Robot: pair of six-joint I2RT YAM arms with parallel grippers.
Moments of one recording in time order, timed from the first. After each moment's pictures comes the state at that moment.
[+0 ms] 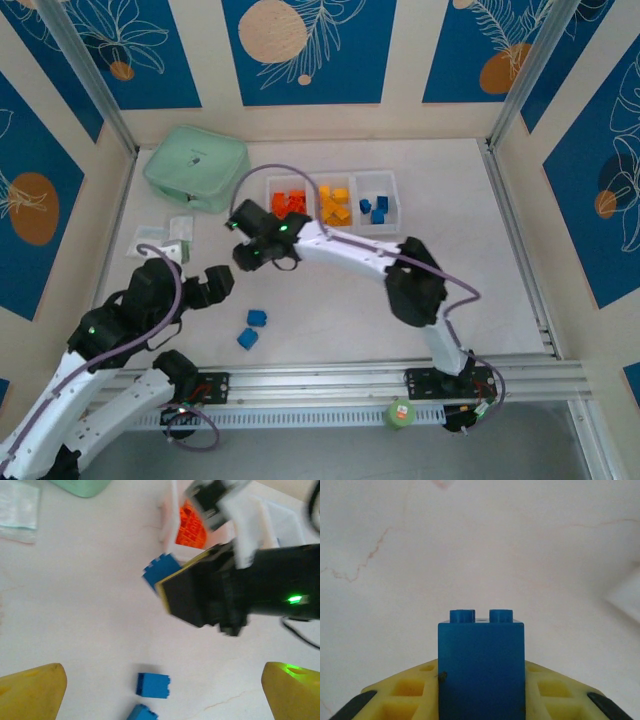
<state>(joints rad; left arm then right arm) -0.63 0.56 0.88 -1.01 -0.19 -0.71 1.01 2.04 1.78 -0.68 0.00 0.32</state>
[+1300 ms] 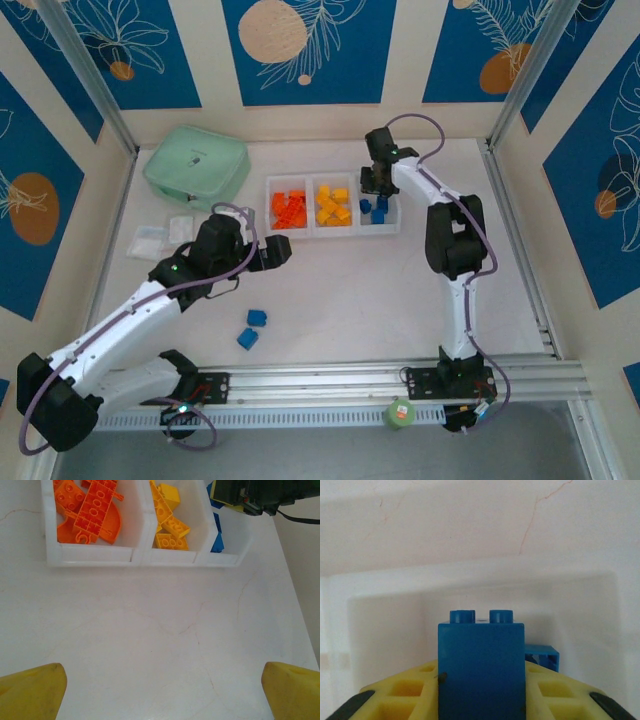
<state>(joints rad) -0.62 1.02 0.84 -0.47 0.08 -0.70 0.29 2.20 1.86 -0.76 0.09 0.34</state>
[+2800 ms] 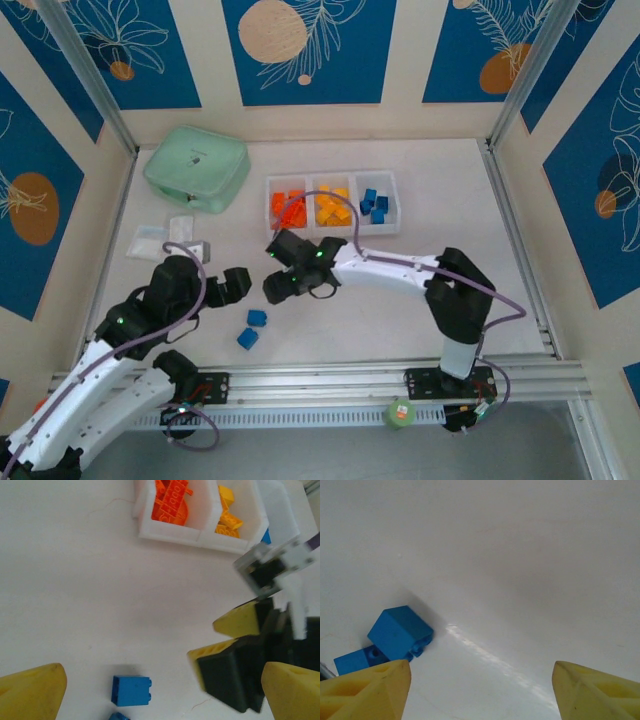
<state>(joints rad) -0.60 0.57 0.73 -0.85 -0.08 -0.70 1.05 1.81 1.34 -0.63 -0.04 0.54</state>
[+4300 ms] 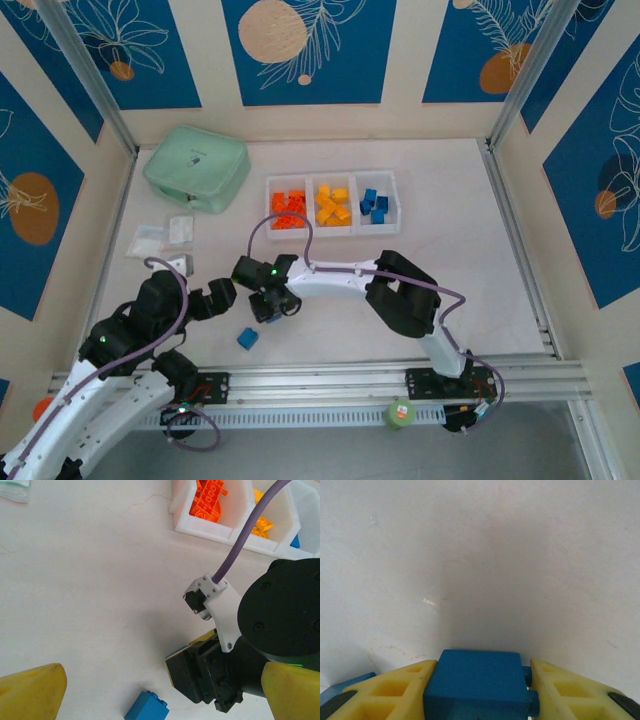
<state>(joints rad) -0.60 0.46 0.73 -1.00 -0.15 -0.74 1.17 2.10 1.57 -0.78 0.02 0.68</state>
